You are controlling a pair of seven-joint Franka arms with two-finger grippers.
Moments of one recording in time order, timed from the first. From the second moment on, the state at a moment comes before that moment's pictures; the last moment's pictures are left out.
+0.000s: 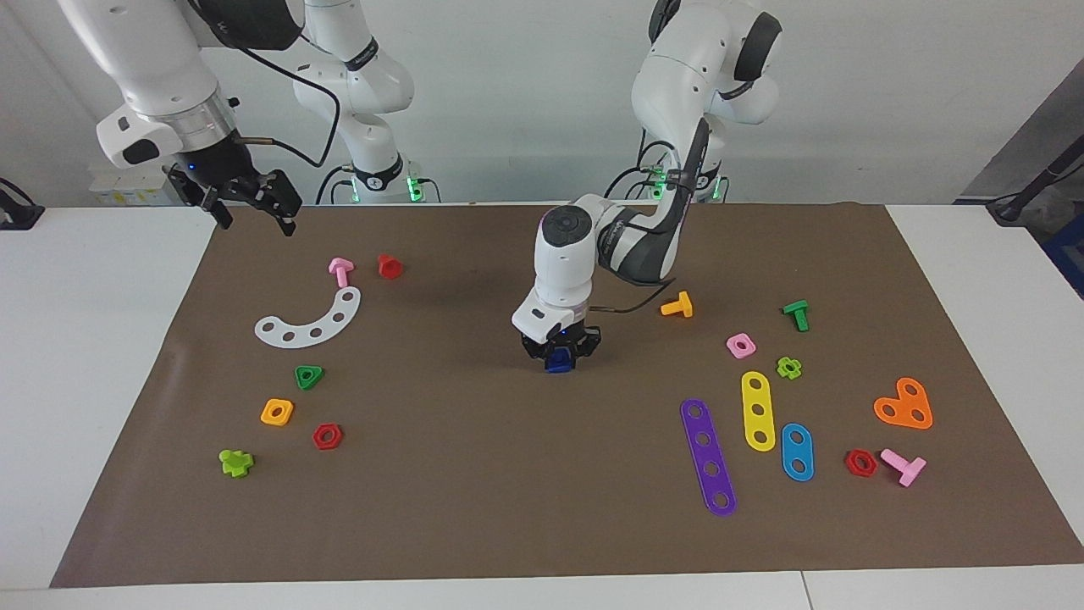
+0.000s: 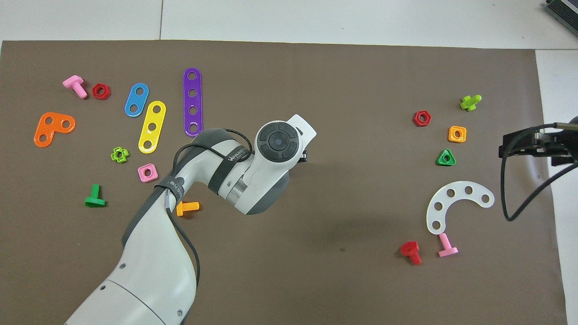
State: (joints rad) left arm -0.61 0.53 -0.07 -1.64 0.11 2.24 -0.68; right arm 0.01 -0.04 -0.03 -1.62 -0.01 1.56 0.15
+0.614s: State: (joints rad) left arm -0.61 0.53 -0.07 -1.62 0.10 2.20 -0.69; right arm 0.01 -0.04 -0.03 -1.62 -0.01 1.56 0.15
